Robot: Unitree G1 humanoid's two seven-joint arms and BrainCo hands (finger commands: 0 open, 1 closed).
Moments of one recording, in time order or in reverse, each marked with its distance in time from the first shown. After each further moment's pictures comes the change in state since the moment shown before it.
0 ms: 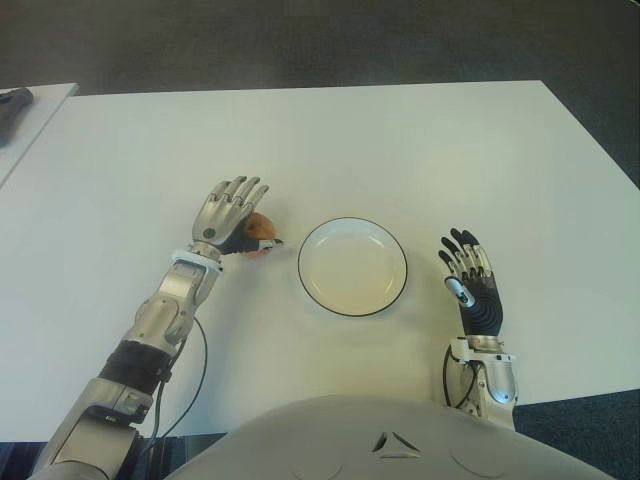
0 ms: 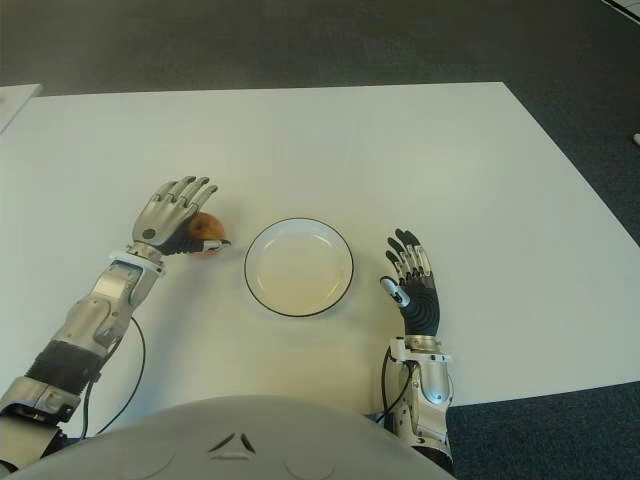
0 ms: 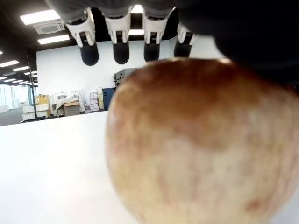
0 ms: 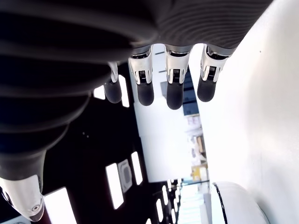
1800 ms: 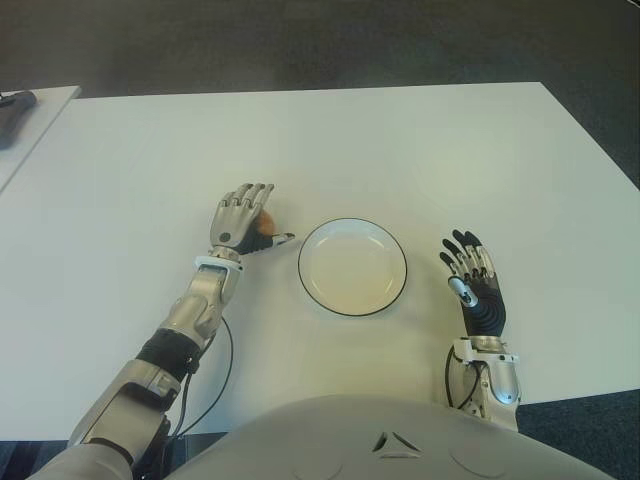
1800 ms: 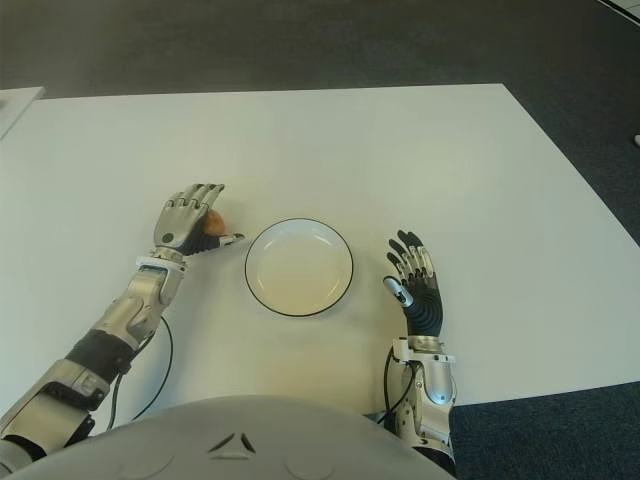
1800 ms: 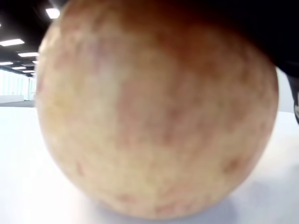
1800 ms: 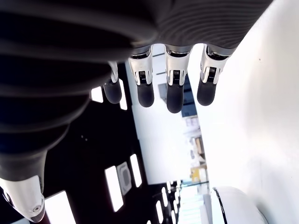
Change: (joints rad) left arm -0.059 -0.107 -0.127 0.202 -0.149 0.100 0.173; right arm 0.003 -0.005 -0.029 -0.020 0.018 0.025 0.012
